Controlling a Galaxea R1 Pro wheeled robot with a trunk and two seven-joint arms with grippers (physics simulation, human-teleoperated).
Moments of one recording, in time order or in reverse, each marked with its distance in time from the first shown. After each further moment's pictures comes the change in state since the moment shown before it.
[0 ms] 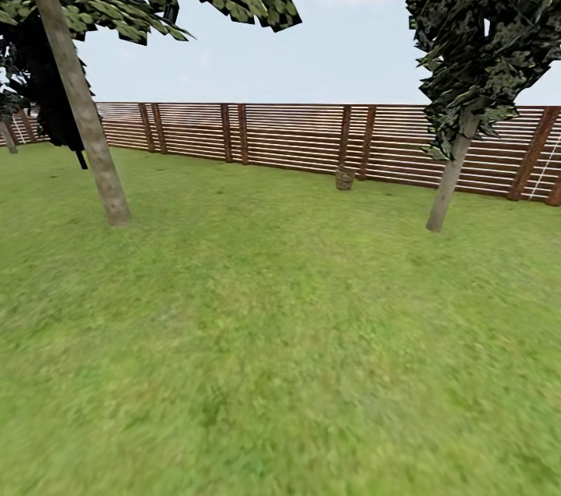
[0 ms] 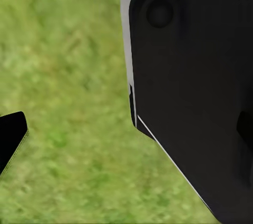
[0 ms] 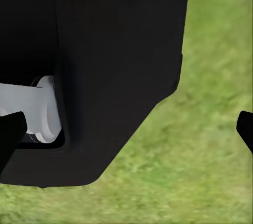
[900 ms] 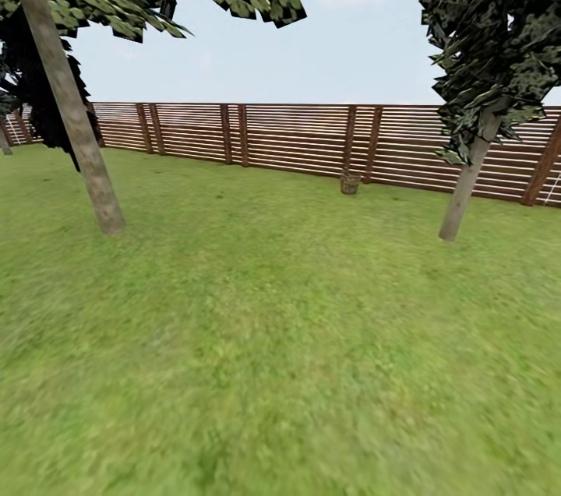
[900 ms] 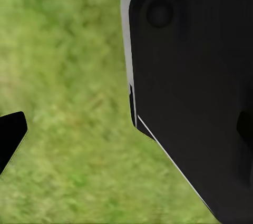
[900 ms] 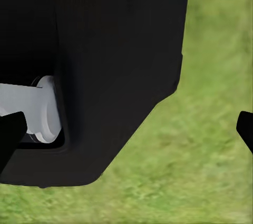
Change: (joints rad) left arm 0.000 0.000 0.000 0.000 0.000 0.000 0.000; right arm 0.000 0.000 0.000 0.000 0.000 0.000 0.000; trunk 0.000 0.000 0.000
